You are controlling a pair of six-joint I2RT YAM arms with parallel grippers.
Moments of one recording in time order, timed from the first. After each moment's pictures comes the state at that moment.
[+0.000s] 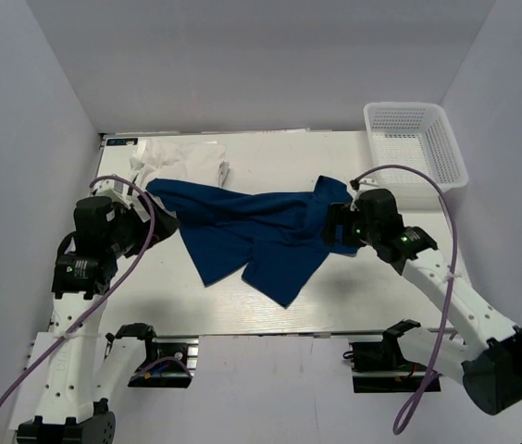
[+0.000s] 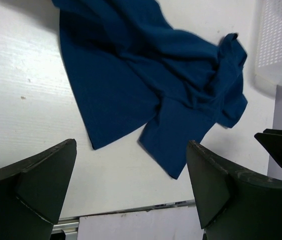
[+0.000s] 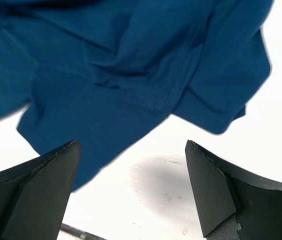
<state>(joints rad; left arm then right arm) -0.04 0.77 1.05 -0.87 0.21 -0.54 0.46 1.02 0.83 -0.51 -0.02 0.32</state>
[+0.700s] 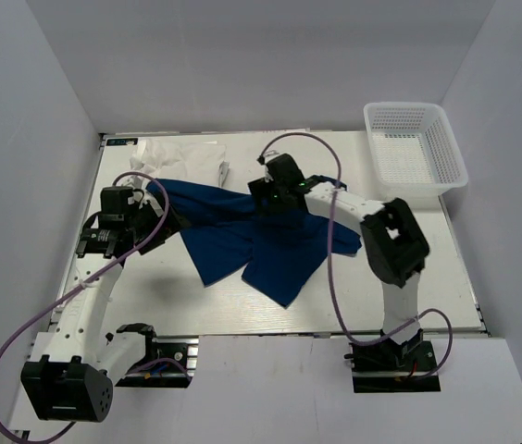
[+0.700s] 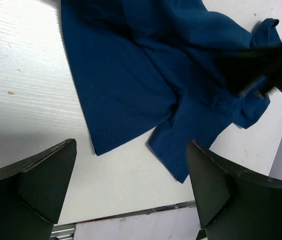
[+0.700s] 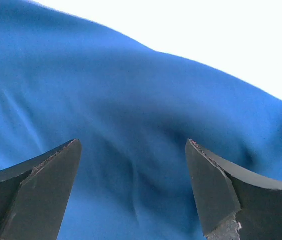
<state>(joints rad) -0.04 0.97 0.90 -0.71 0.25 -0.58 0.66 1.89 1.38 -0.32 0.03 0.16</state>
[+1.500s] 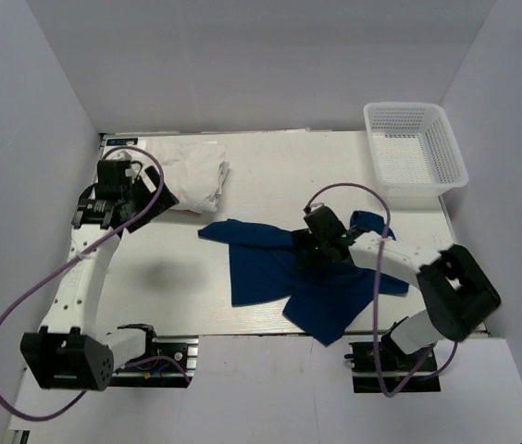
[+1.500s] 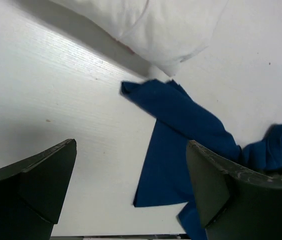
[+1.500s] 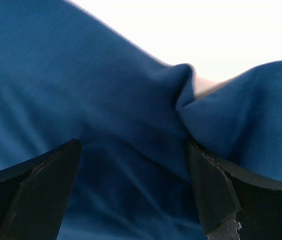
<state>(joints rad) -0.04 1.12 1.13 -0.80 0.07 -0.57 0.68 1.54 0.81 -0.29 0.14 0.37</state>
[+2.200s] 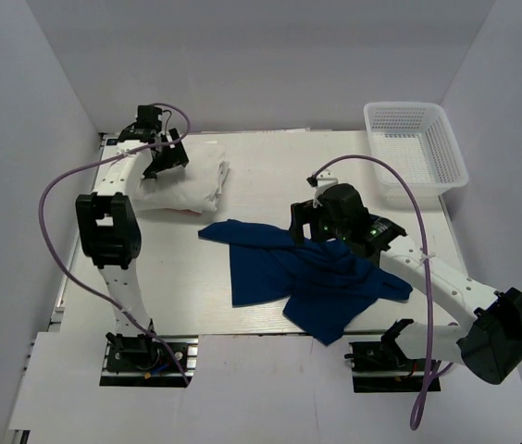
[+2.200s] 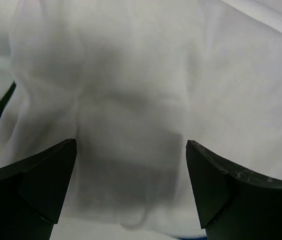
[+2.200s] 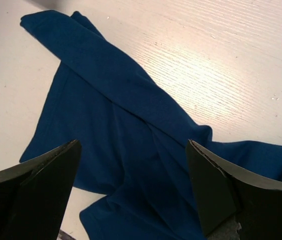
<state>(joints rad) -0.04 1.99 1.78 -0.72 -0.08 -0.38 0.68 1.20 0.92 -0.35 0.01 0.25</state>
